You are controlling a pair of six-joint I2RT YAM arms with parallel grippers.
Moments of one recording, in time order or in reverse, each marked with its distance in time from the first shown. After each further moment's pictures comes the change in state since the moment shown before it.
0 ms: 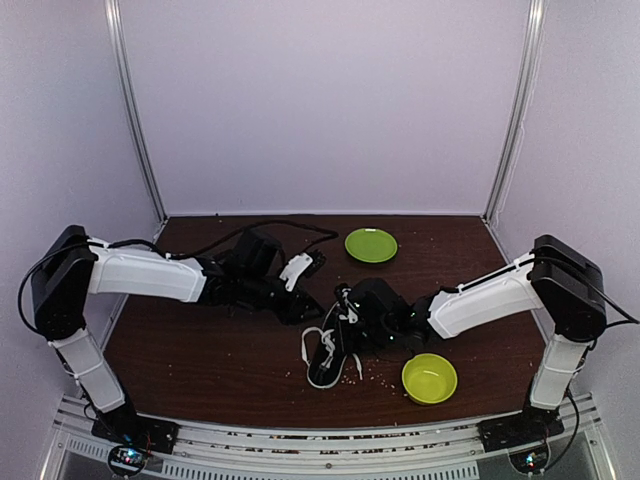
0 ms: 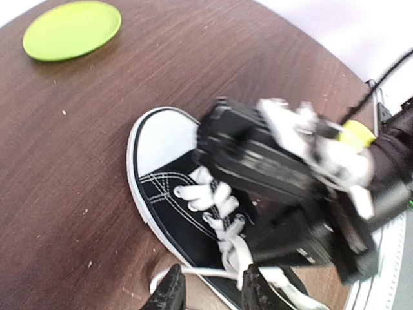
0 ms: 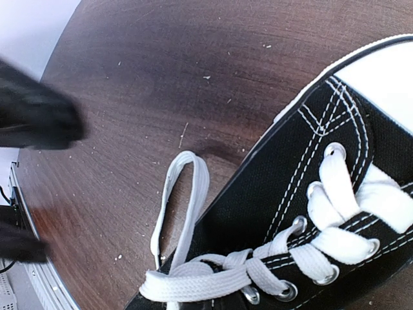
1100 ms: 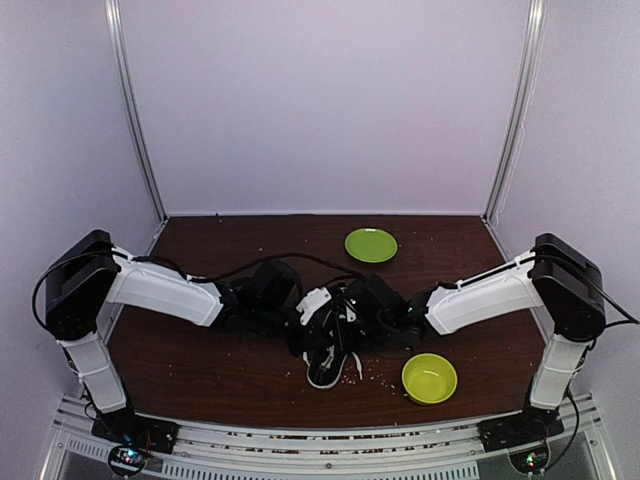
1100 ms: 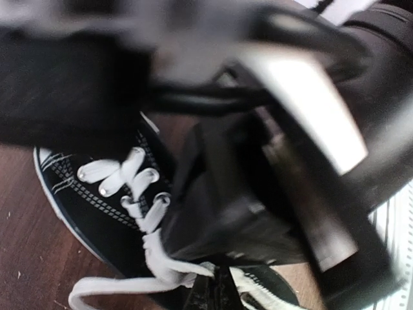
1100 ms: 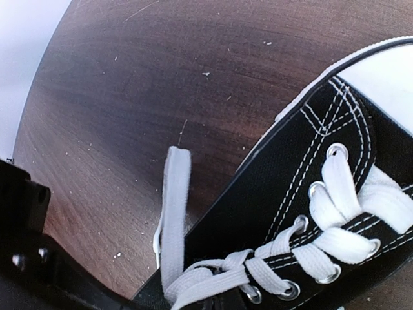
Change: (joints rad) left arm -0.122 0.071 -0.072 0.103 -0.002 0.080; right arm 0.000 0.004 0.045 -0.077 -0.004 -0.011
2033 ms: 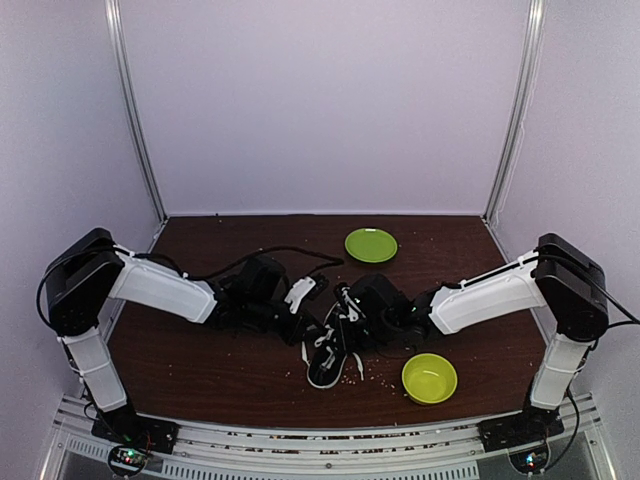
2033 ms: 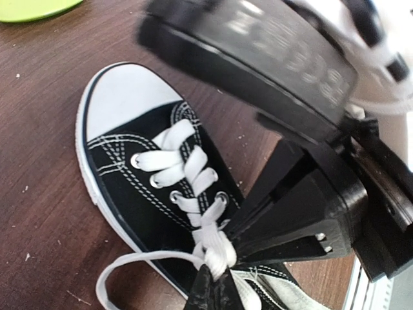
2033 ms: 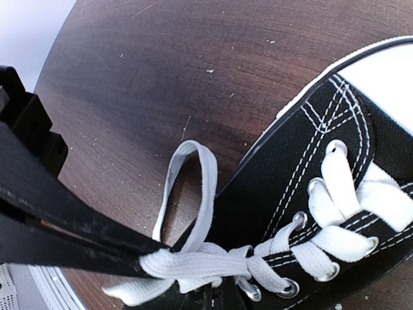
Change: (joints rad) left arm 0.088 0.007 -0.059 0.128 0.063 -0.168; right arm -0.012 -0.016 -0.025 0.019 -0.032 -0.016
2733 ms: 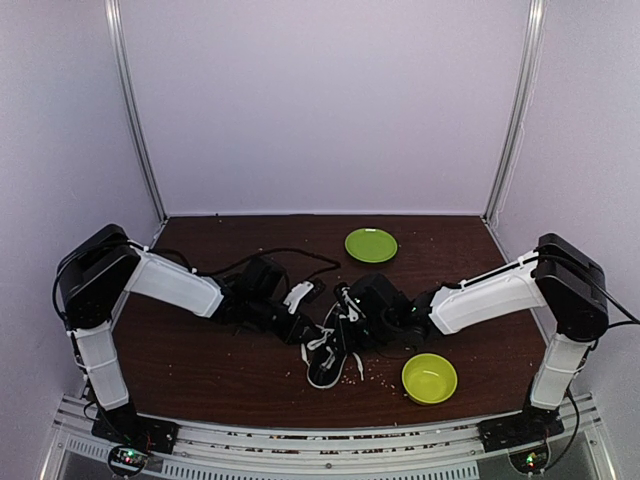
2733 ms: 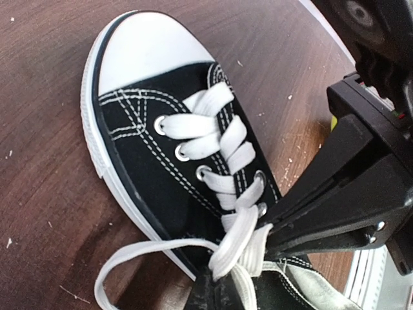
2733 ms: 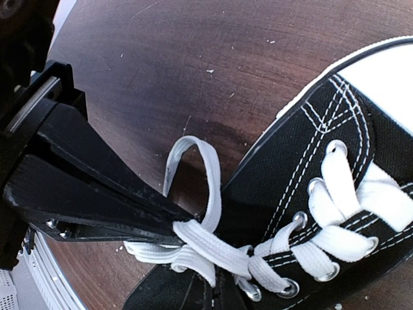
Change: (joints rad) left arm 0.051 0.082 0.043 -0.069 0.095 -0.035; right arm 0.000 0.000 0.000 0.000 0.000 0.000
